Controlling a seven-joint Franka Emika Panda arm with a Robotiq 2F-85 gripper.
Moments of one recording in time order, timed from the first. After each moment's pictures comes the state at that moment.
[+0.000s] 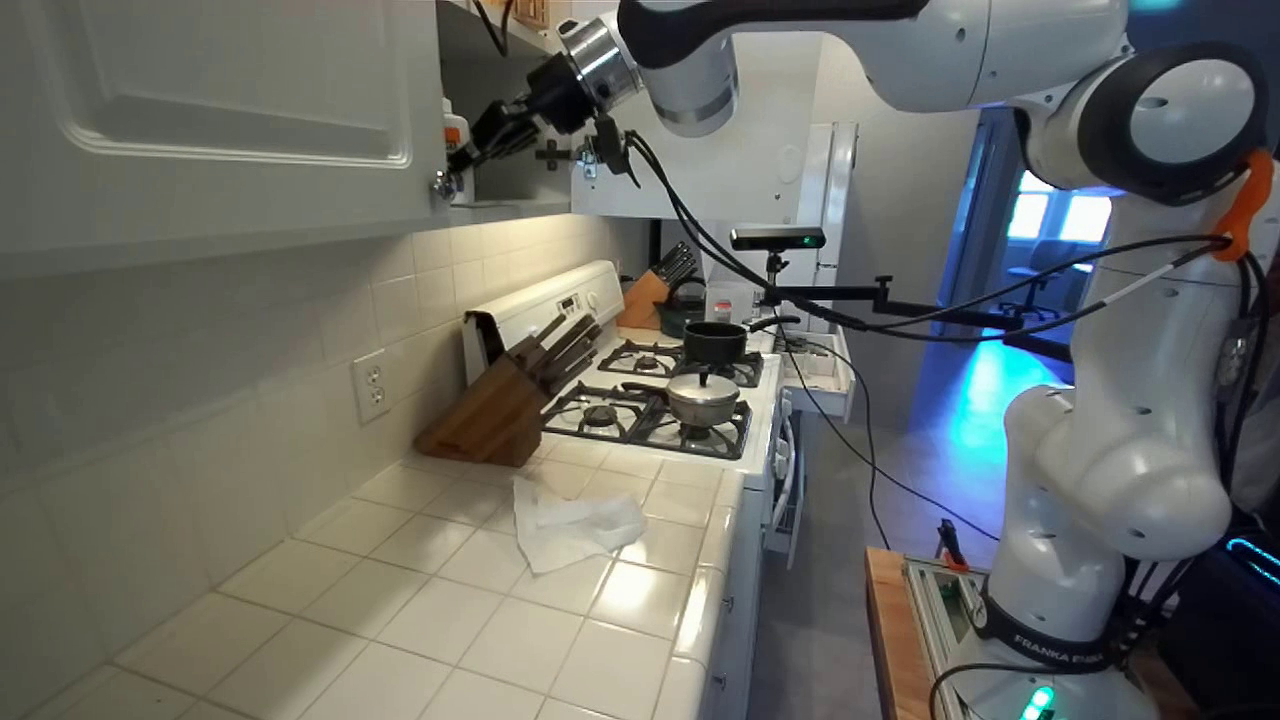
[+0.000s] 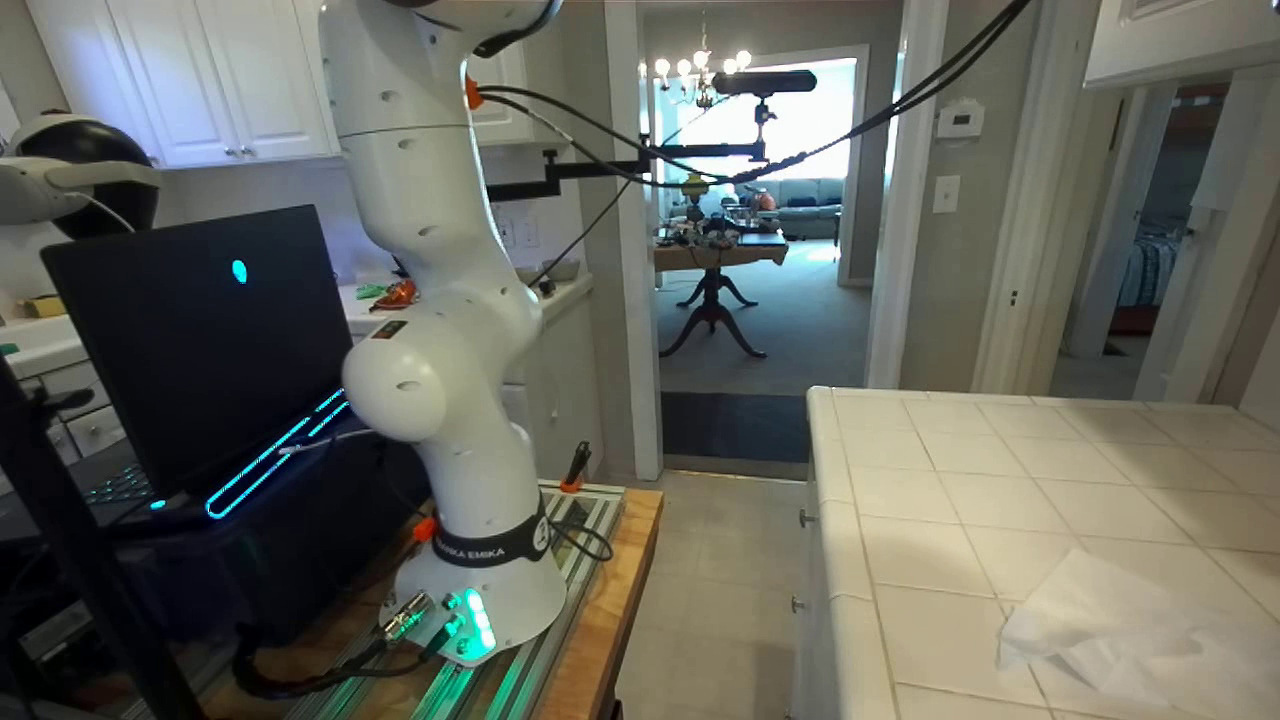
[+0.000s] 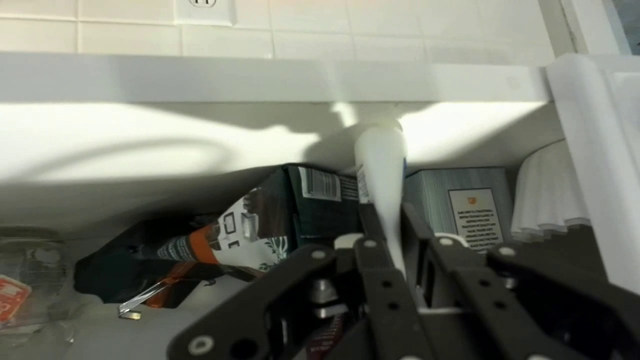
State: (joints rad) arm 0.04 -0.06 -0.07 -1.72 0.50 2.58 -0.48
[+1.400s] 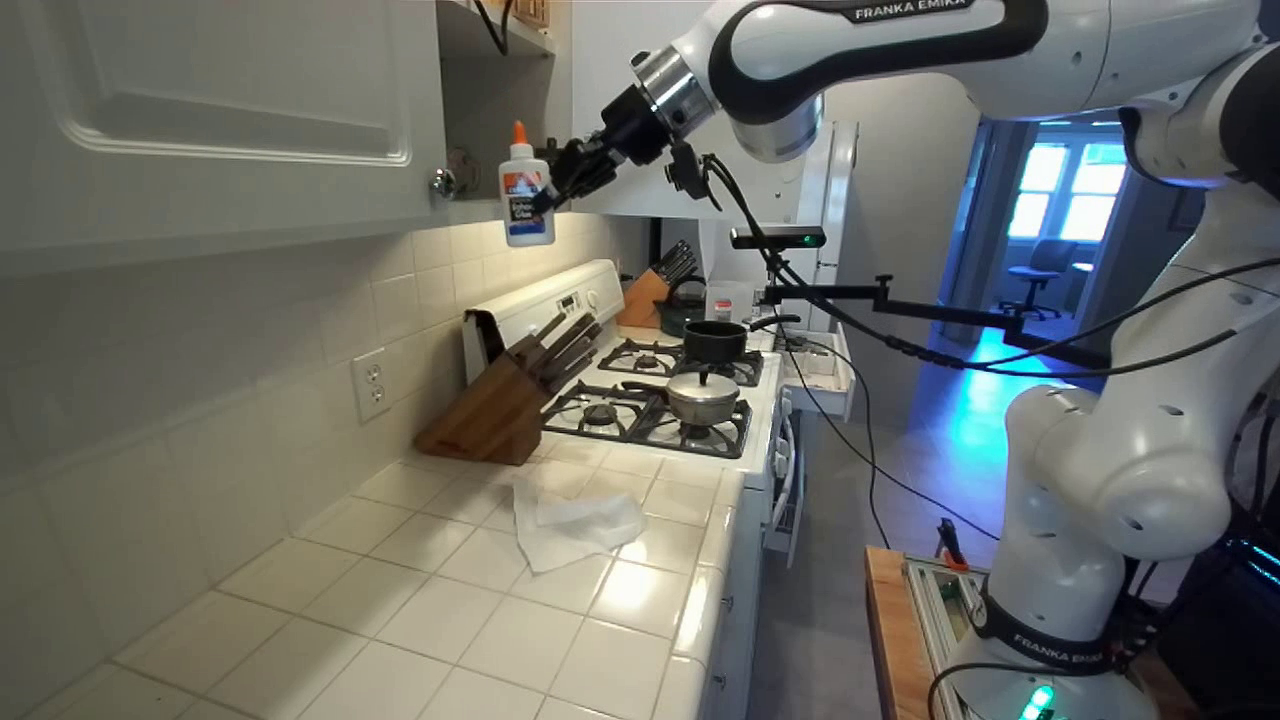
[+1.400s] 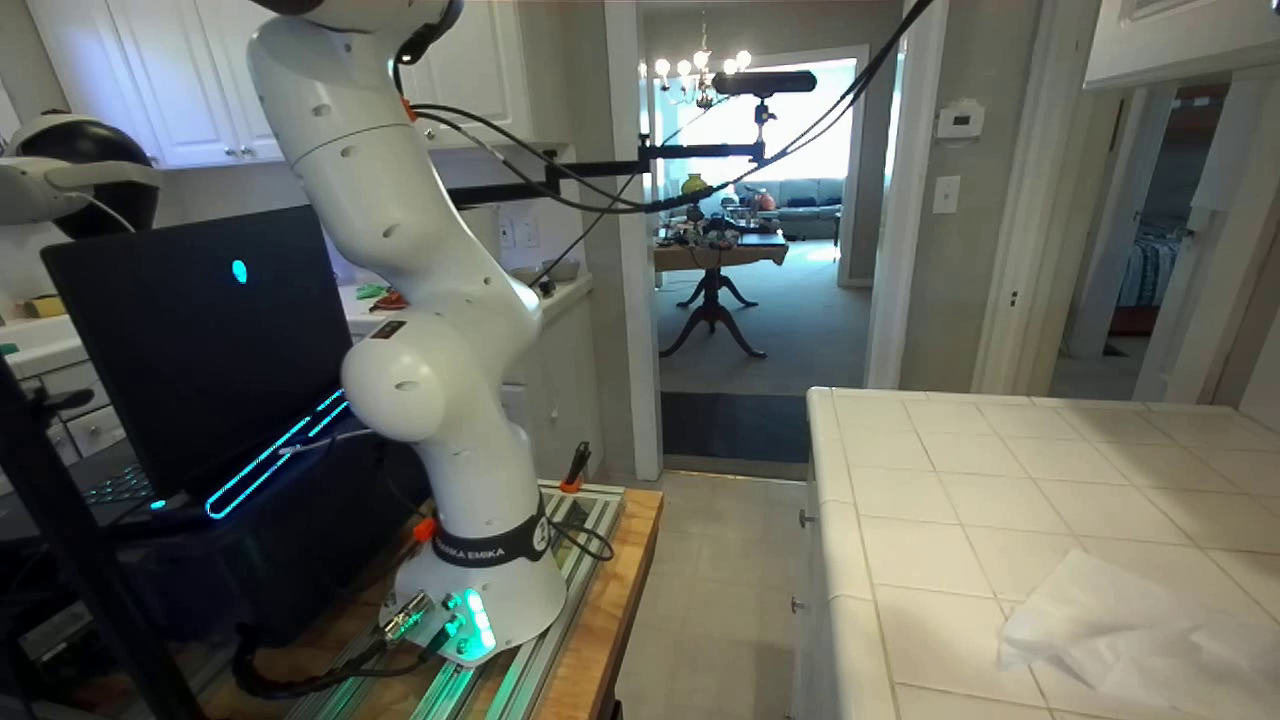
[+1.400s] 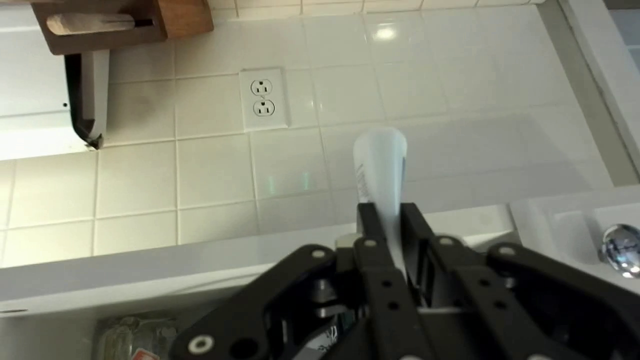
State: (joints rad) arm 0.04 -0.34 -0.06 -2.08 0.26 2.62 -0.20
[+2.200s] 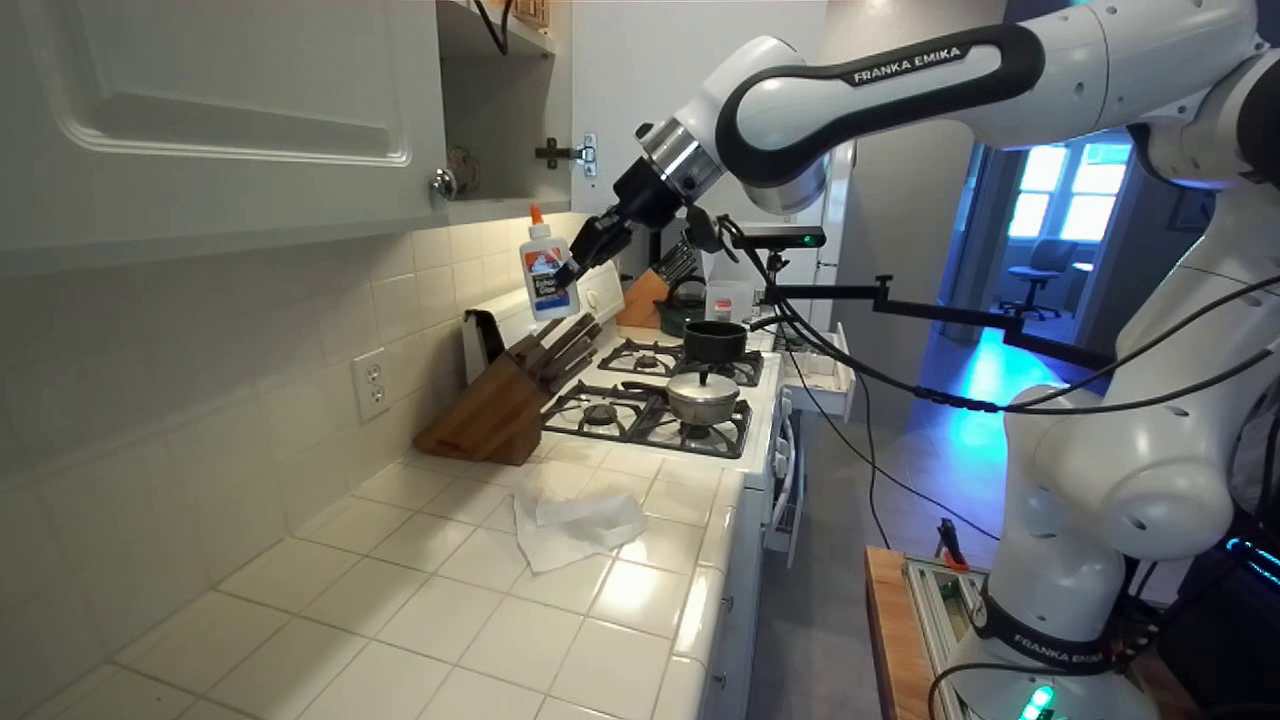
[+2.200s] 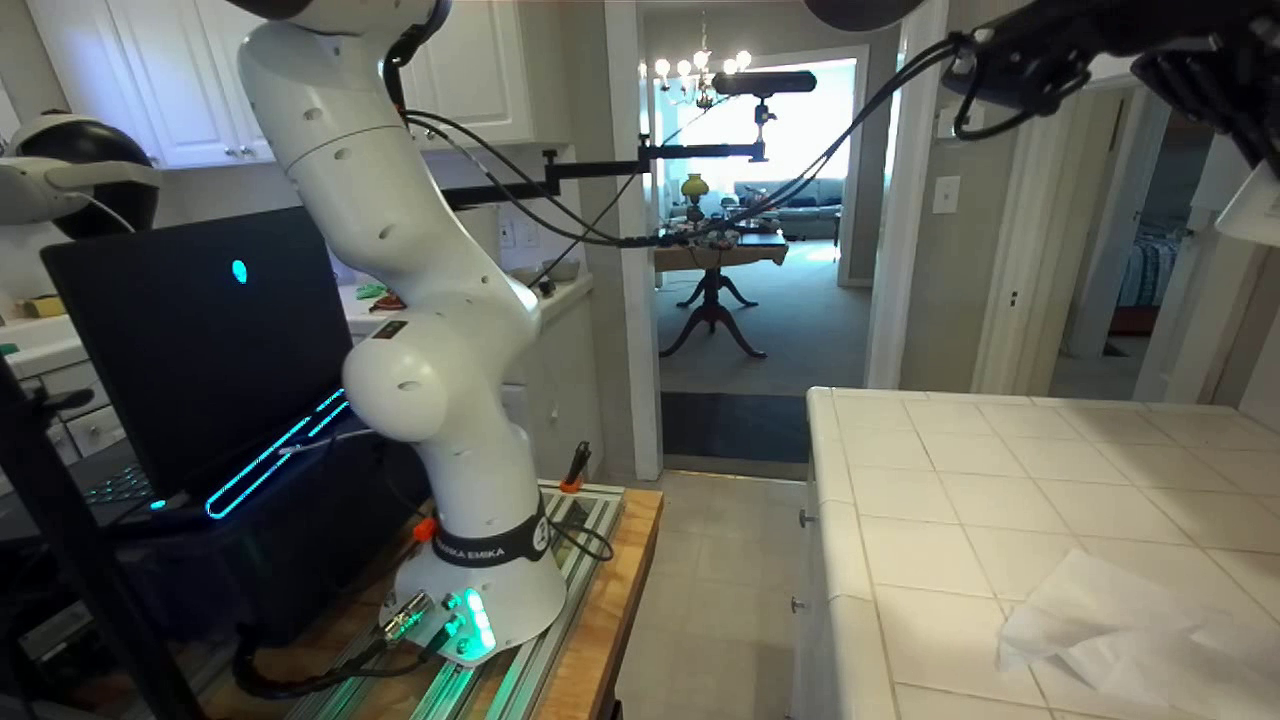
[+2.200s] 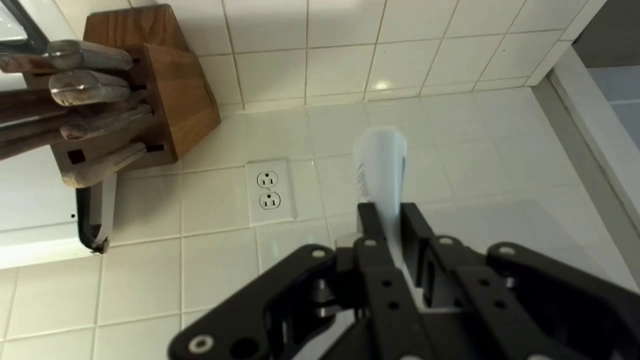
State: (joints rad) arm 0.05 -0.37 -0.08 -2.26 0.27 2.63 -0.21
